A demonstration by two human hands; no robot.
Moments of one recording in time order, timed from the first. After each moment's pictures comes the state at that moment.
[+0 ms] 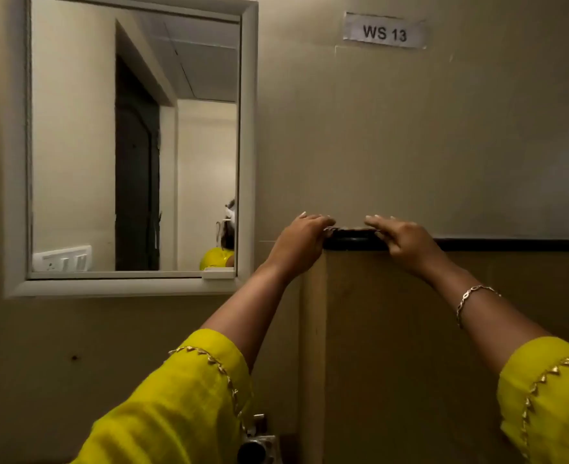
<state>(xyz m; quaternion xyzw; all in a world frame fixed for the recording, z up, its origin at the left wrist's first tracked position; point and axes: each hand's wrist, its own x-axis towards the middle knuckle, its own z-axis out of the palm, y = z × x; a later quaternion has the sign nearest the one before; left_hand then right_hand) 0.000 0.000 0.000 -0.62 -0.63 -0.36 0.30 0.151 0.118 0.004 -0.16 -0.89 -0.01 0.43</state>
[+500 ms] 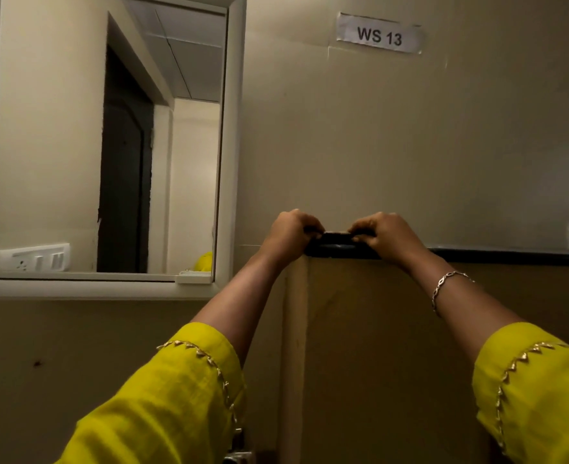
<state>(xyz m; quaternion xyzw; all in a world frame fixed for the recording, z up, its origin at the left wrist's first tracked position) -0.004 0.027 0.020 -0.59 -0.65 -0.42 0.23 0.137 0.138 0.029 -0.20 -0.89 -0.03 0.40</state>
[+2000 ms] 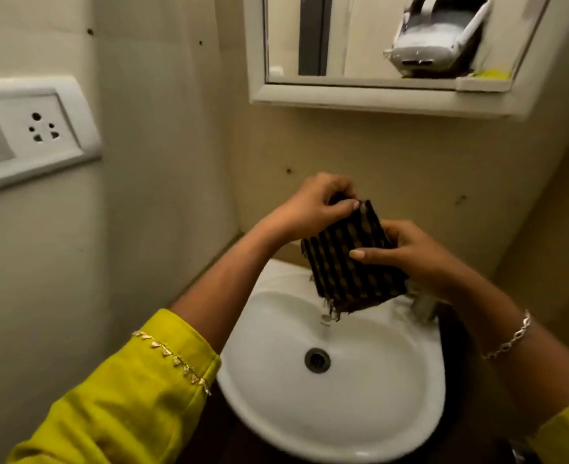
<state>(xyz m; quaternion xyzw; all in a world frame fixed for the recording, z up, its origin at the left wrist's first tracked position) -0.098 -0.275 -0.156 -0.47 -0.79 -0.40 0.00 -0.002 -0.128 -0.187 0.02 -0.82 0.57 0.02</state>
